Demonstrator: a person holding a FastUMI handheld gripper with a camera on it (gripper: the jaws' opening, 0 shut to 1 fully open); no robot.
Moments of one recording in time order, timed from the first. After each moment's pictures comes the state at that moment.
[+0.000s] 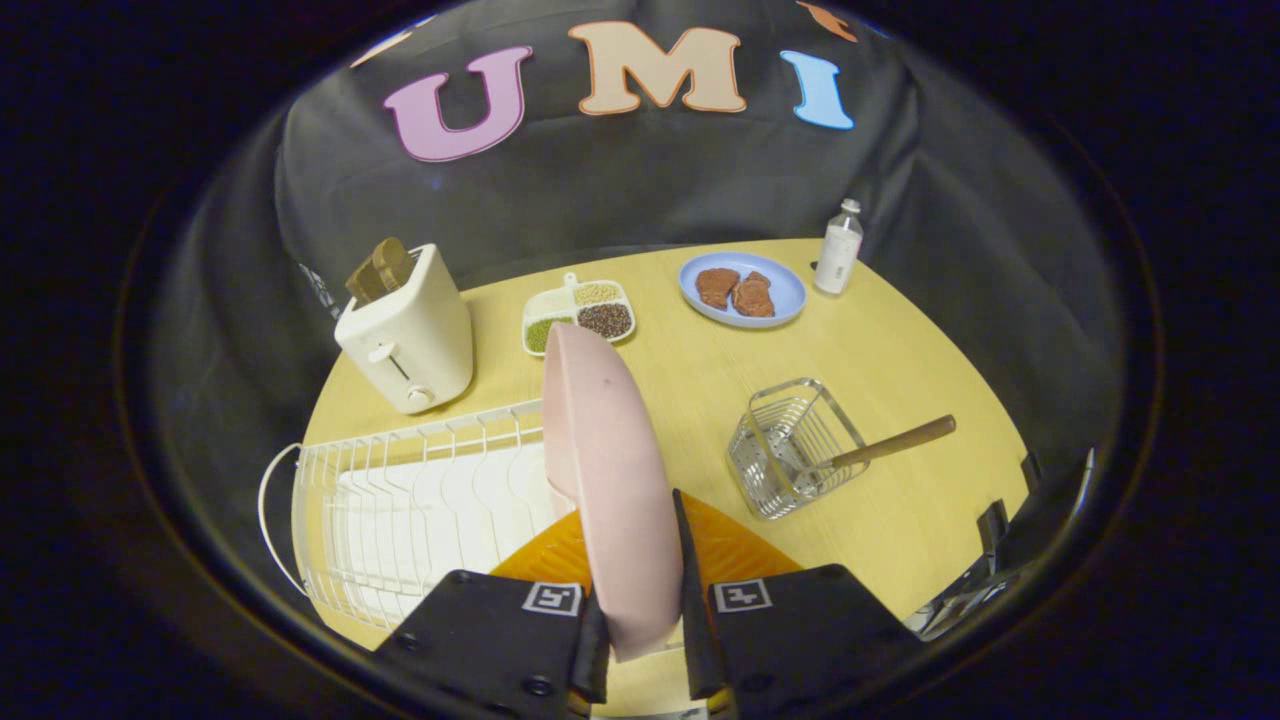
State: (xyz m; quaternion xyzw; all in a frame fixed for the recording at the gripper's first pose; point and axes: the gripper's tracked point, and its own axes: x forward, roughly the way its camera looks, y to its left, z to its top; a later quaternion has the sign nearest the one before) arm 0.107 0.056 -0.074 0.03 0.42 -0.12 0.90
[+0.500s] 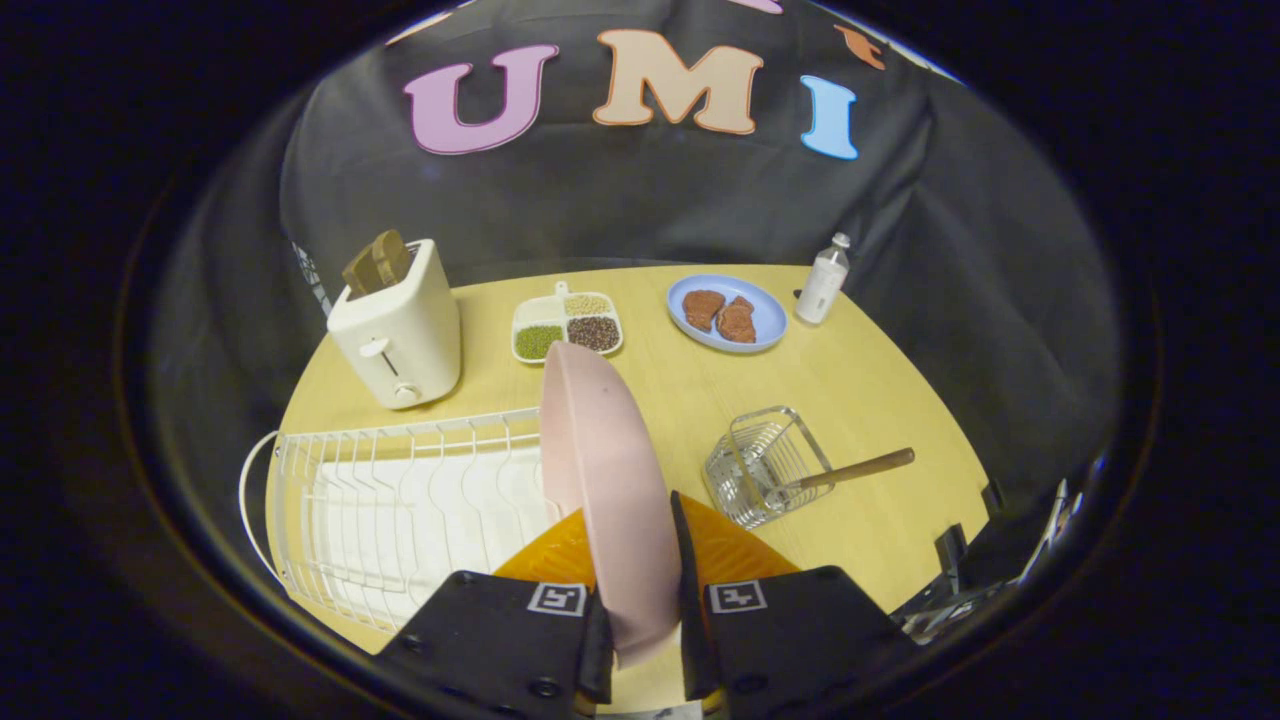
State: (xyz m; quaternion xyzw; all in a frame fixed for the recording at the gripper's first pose) arm 0.109 0.054 -0.052 -0.03 0.41 -0.15 0.90
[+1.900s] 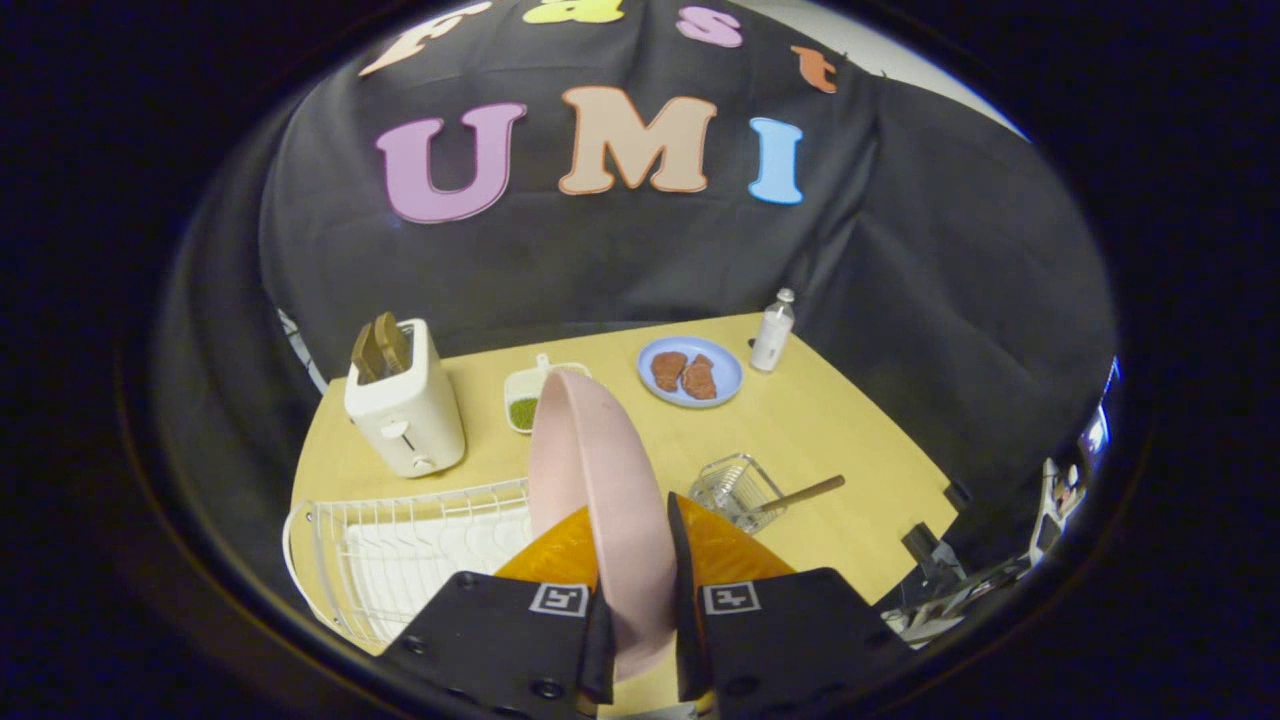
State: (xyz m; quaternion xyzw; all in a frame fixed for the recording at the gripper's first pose) arm 0.097 0.055 0.050 0.01 0.33 -0.22 0.92
